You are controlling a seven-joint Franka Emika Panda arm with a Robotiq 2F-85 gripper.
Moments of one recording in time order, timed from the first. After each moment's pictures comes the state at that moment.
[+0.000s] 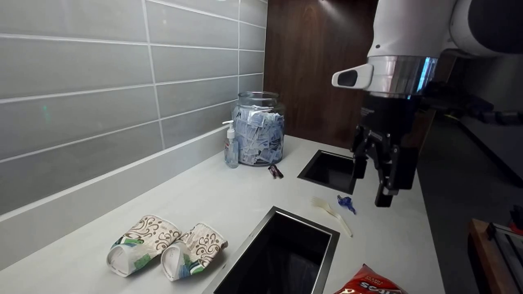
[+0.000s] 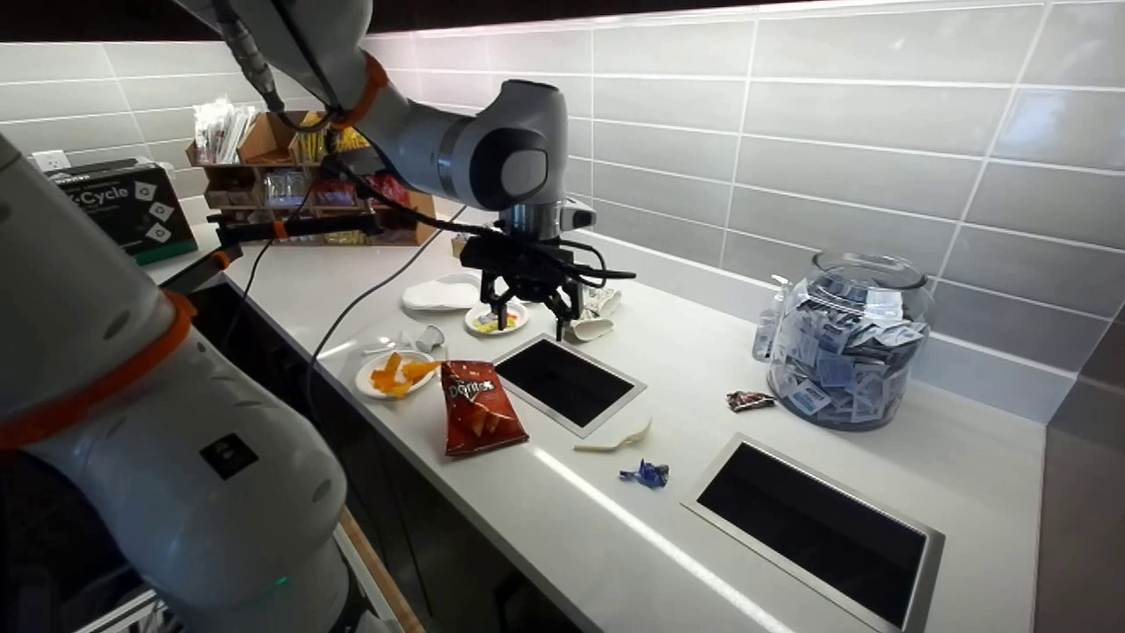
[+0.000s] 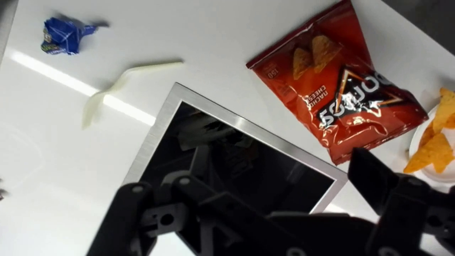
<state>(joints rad) 0.20 -0.30 0.09 -2.59 0.11 2.29 -0.39</state>
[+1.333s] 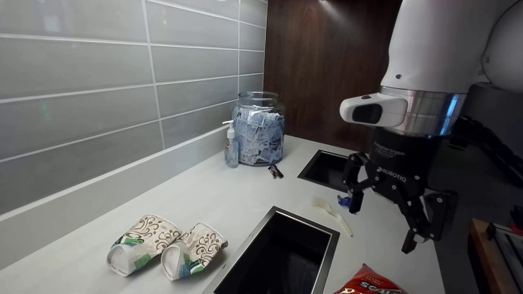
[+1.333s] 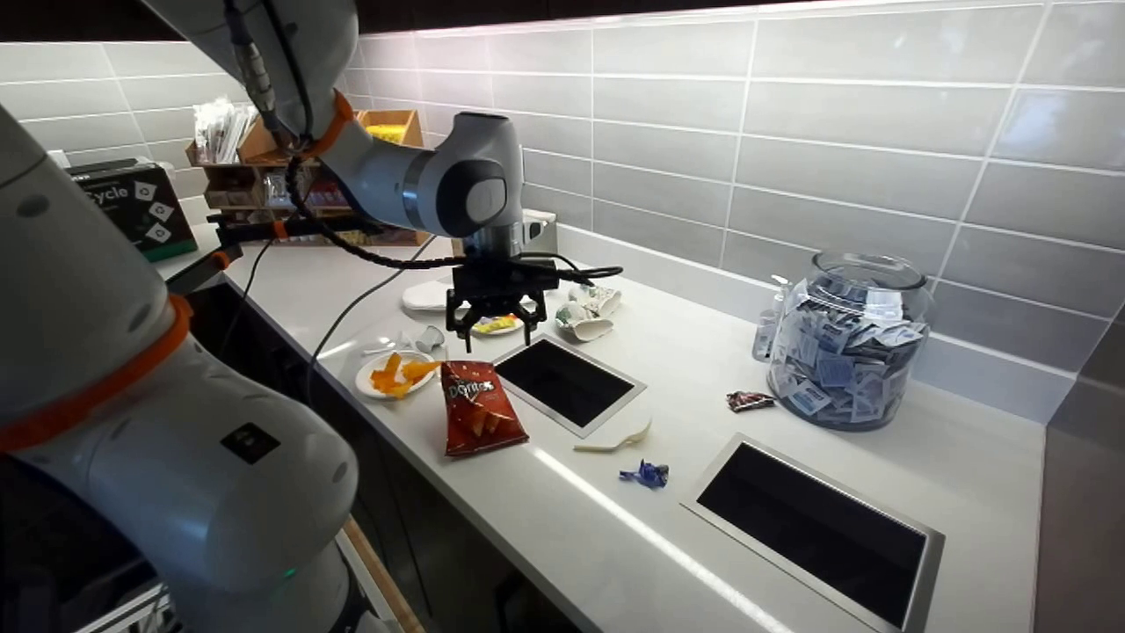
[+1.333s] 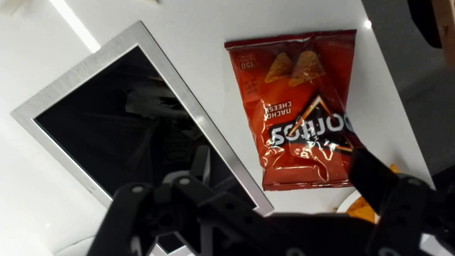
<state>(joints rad) 0.32 -0.27 0.12 -2.66 0.10 2.41 -0.72</state>
